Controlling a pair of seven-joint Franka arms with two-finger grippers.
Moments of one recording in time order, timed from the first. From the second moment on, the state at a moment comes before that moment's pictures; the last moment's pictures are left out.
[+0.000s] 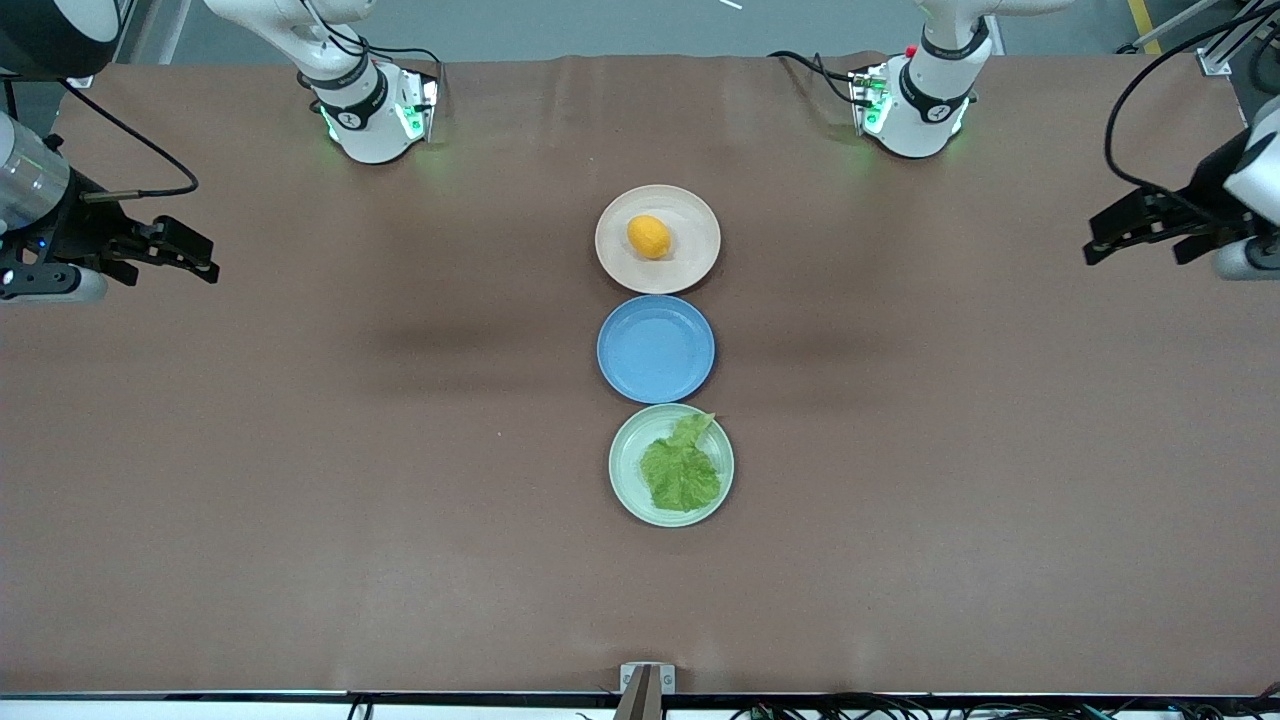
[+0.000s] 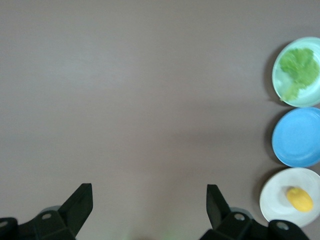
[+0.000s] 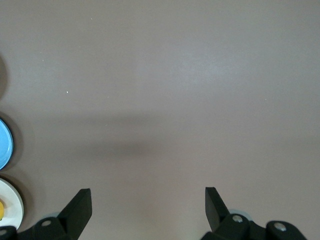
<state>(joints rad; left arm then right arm) -0.07 0.02 -0.01 -1.56 -0.07 1.53 -0.06 -0.02 -0.07 0.02 -1.75 0.03 1.65 0.00</state>
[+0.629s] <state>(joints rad) -0.28 0.35 -0.09 -1.56 -0.20 1.91 -0.44 -0.03 -0.03 0.03 -1.73 0.03 1.66 0.00</state>
